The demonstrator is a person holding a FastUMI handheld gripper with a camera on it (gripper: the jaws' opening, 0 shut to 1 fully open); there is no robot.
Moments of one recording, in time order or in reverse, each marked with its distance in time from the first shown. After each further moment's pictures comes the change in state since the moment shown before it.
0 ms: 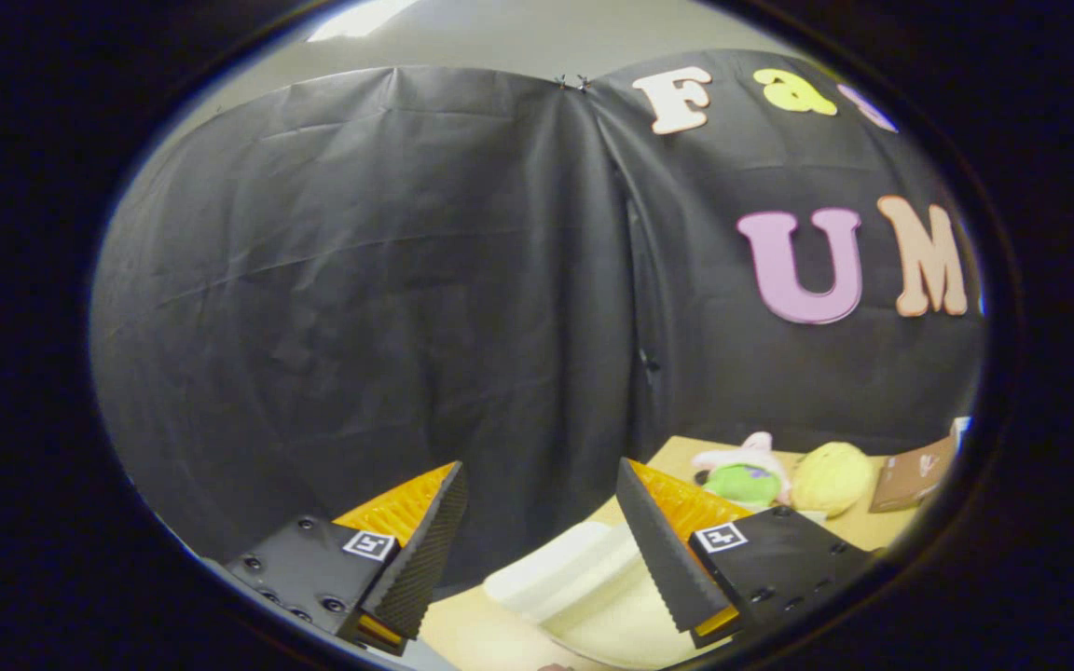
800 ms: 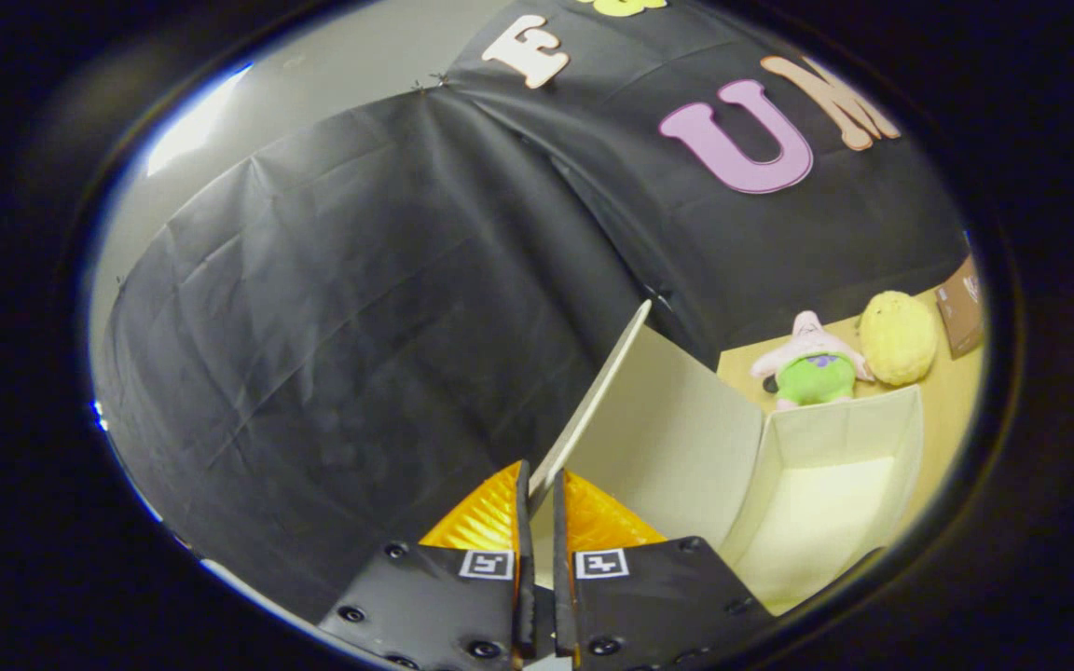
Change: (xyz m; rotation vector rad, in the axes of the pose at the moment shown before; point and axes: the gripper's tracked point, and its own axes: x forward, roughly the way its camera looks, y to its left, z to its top) arm 0.046 0.054 -0.006 0.527 0.140 0.116
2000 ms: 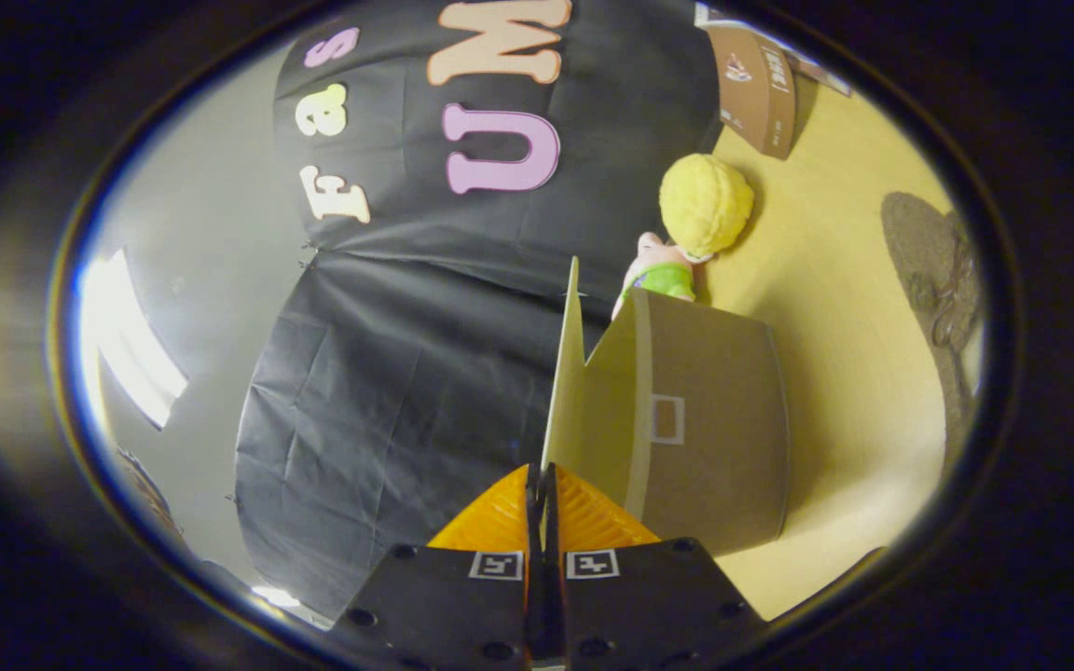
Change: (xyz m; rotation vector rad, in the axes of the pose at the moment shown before) arm -0.175 -0.232 -0.012 0.652 -0.066 0.146
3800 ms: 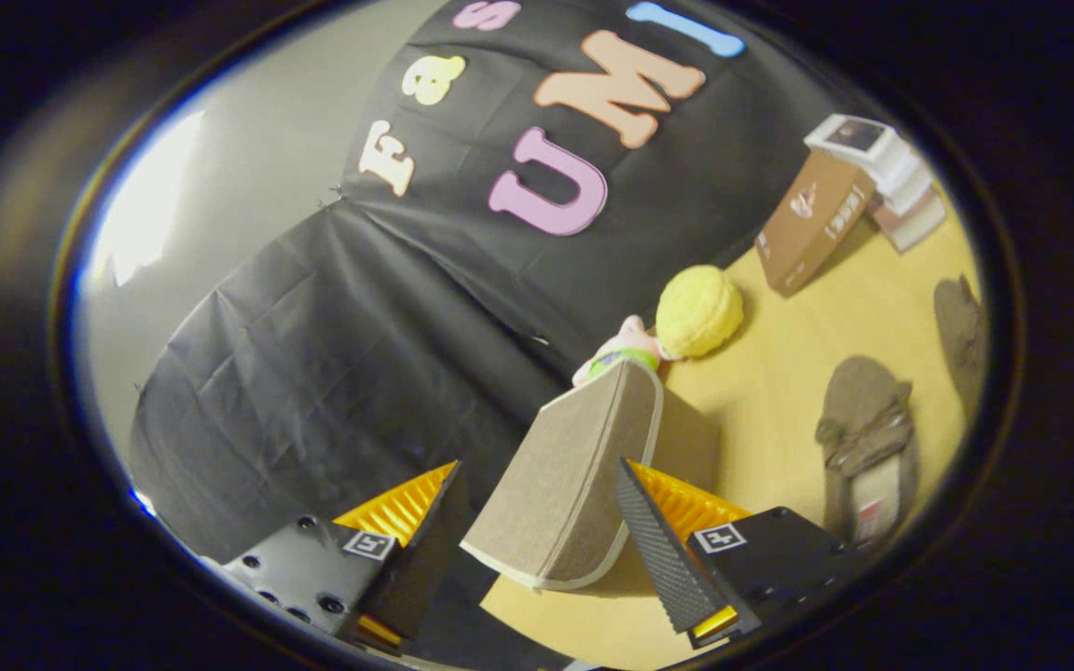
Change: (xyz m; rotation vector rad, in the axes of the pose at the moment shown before) arm -0.037 -0.041 0.017 -0.283 -0.109 -0.117
